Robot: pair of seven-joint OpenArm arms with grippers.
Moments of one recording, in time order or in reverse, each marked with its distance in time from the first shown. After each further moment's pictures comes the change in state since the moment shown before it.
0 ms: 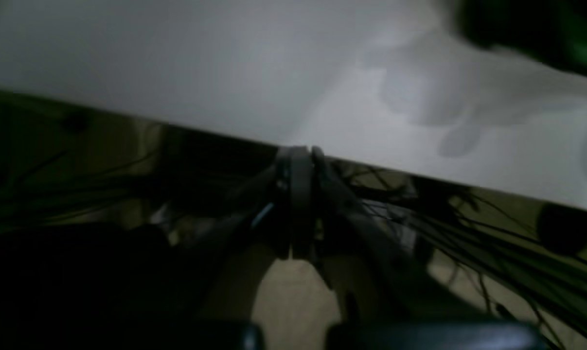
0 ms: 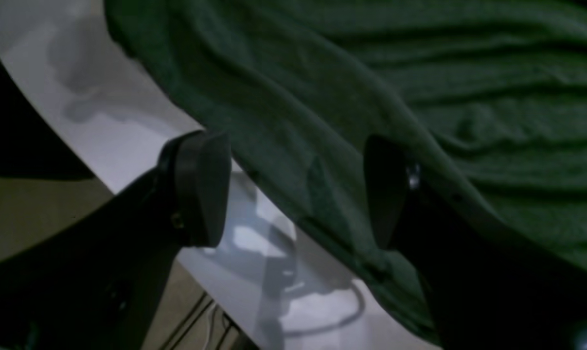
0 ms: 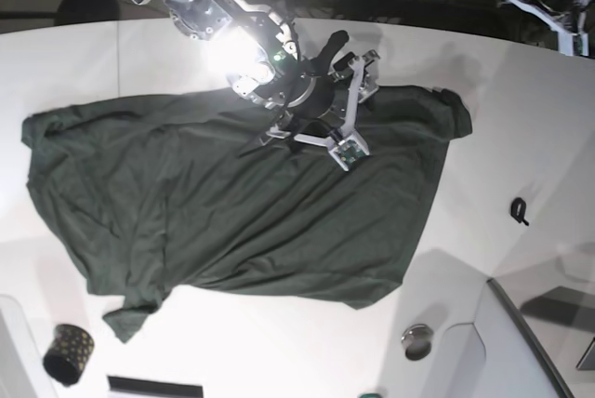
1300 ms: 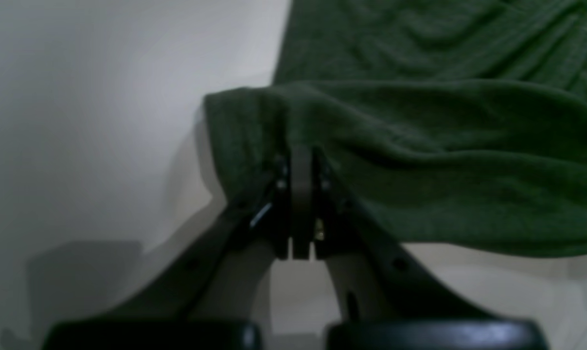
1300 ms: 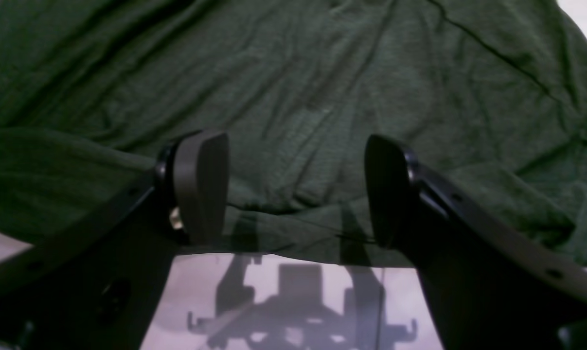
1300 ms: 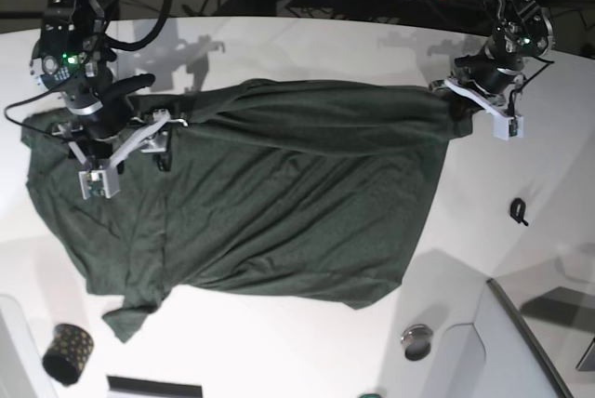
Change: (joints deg) left arm -17.7 1.9 16.3 -10.8 0.6 7.5 0.6; right arm -15.5 -1.2 54.8 18.4 0.0 16.9 0.2
